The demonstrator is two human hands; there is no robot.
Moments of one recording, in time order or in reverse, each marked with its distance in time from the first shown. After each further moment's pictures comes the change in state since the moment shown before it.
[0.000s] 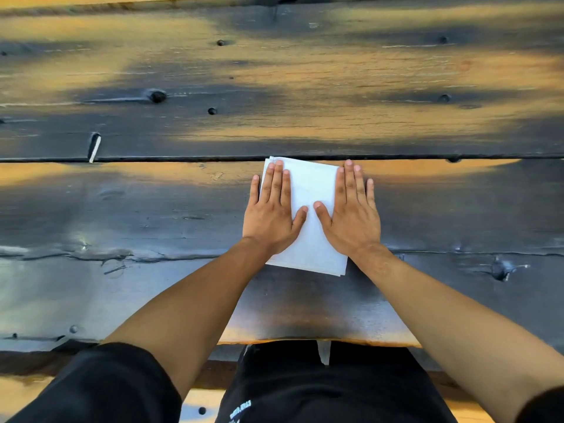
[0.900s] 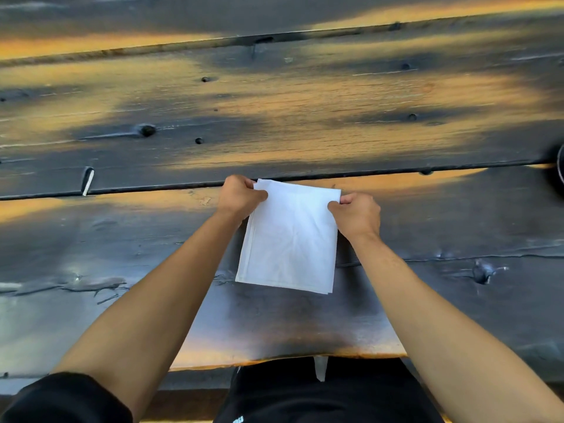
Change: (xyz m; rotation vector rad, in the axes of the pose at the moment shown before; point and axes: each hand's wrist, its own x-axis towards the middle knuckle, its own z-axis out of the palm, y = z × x) left_hand 0.062 -0.029 -0.071 -0.888 -0.090 -0.591; right_hand 0.022 0.013 -0.056 0.754 -0.007 0.662
